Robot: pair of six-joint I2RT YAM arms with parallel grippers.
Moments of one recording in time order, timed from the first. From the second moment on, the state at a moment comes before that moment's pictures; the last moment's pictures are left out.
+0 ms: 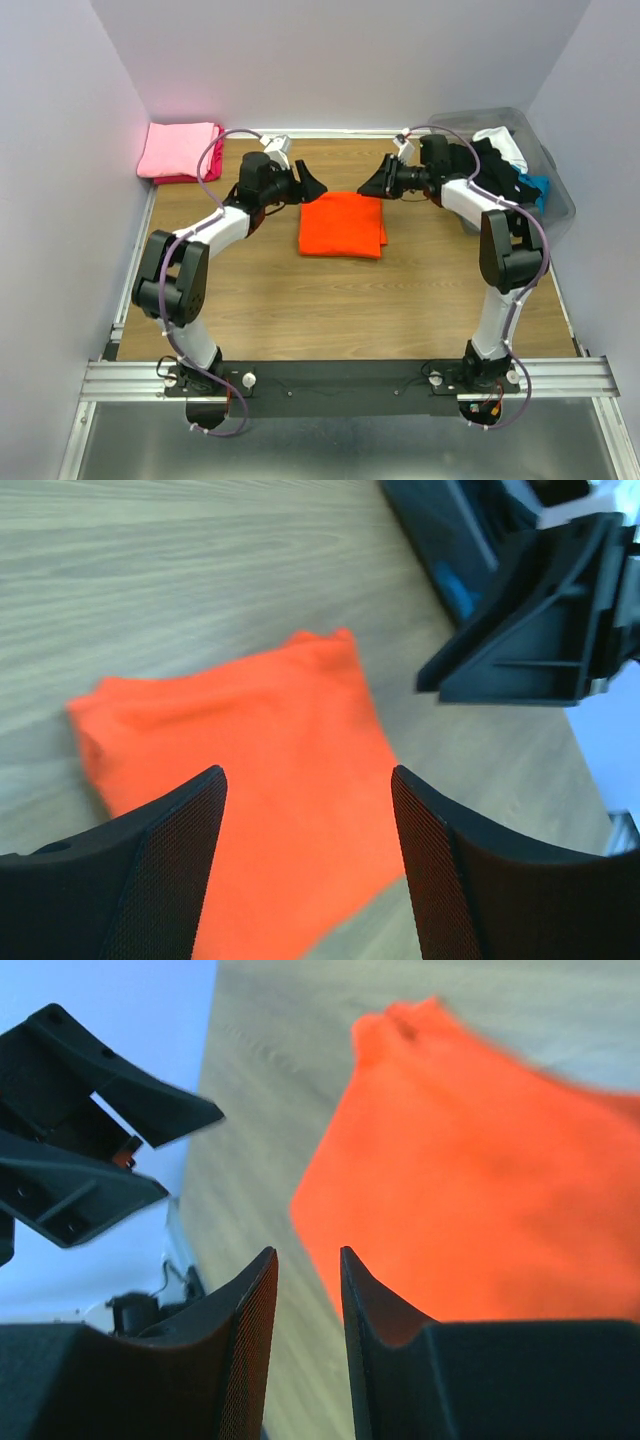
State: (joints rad) left arm -0.32 1.75 1.10 0.31 0.47 -0.52; right arm 0.21 1.99 1.39 0.00 -0.85 0.56
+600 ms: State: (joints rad) left arm -0.38 1.76 0.77 0.32 0.45 -0.56; right arm 0.26 2.04 1.01 0.19 -0.92 0.63
